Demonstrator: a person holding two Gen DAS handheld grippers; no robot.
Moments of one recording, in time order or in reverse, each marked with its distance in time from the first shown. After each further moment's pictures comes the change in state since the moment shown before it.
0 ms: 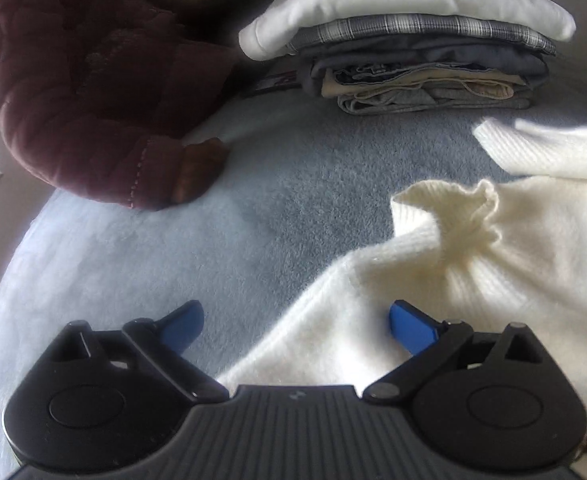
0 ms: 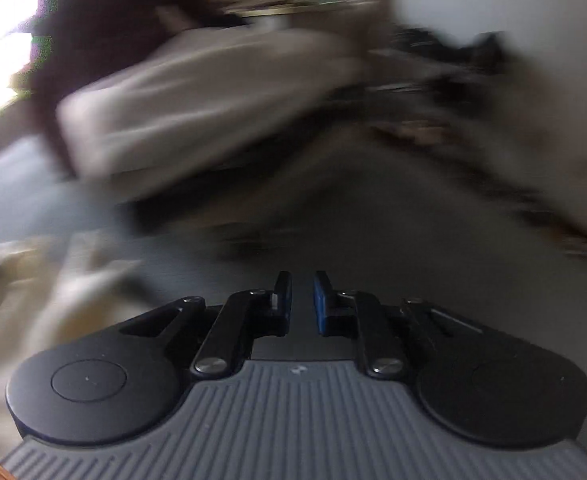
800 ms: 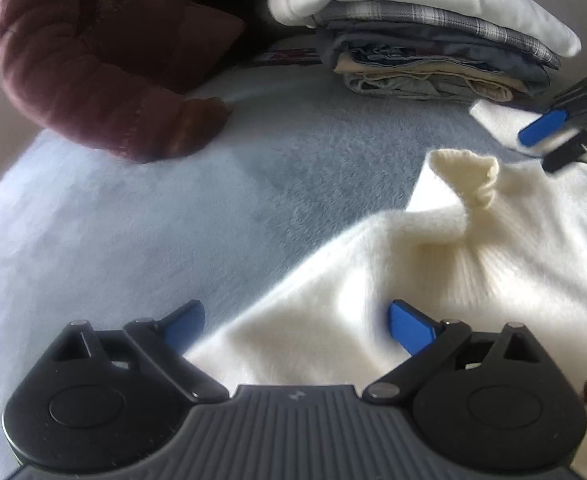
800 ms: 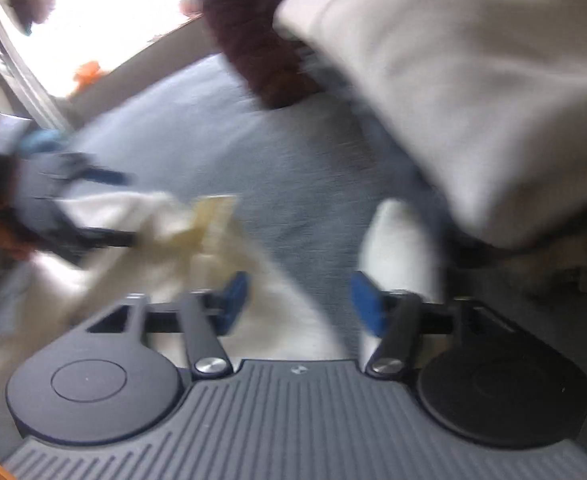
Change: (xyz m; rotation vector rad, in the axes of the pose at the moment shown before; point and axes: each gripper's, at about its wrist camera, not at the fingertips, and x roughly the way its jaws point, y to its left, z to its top) left arm 0.017 0.030 -0.018 -0.088 0.043 -0.151; right arm 0.121 0.128 0.011 -0.165 0.343 0.755
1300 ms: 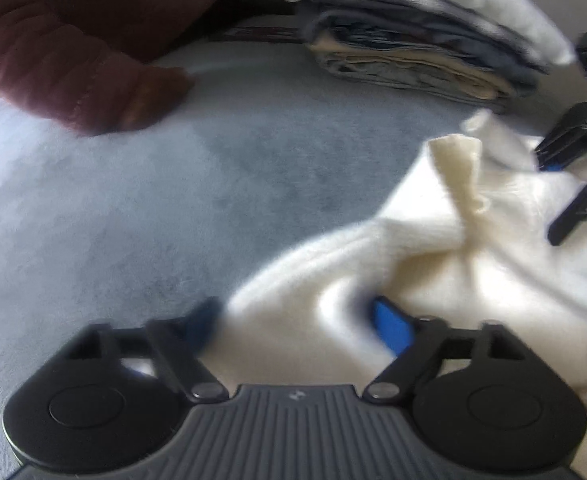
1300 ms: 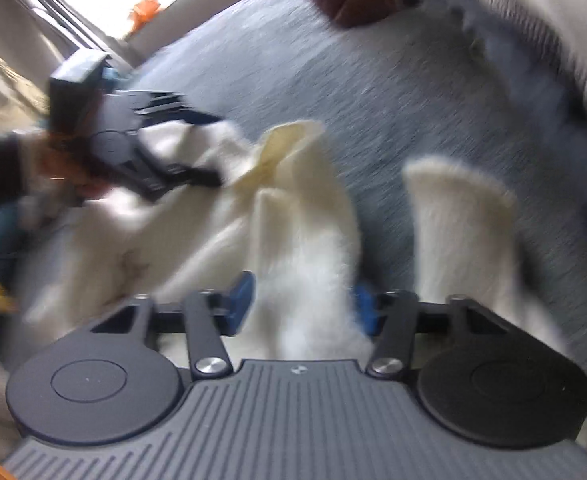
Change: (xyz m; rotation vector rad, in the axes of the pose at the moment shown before) left arm 0.012 0.015 -0.004 -0.013 0.039 -0.182; right arm 0.029 0.009 0.001 0.004 0.234 0.193
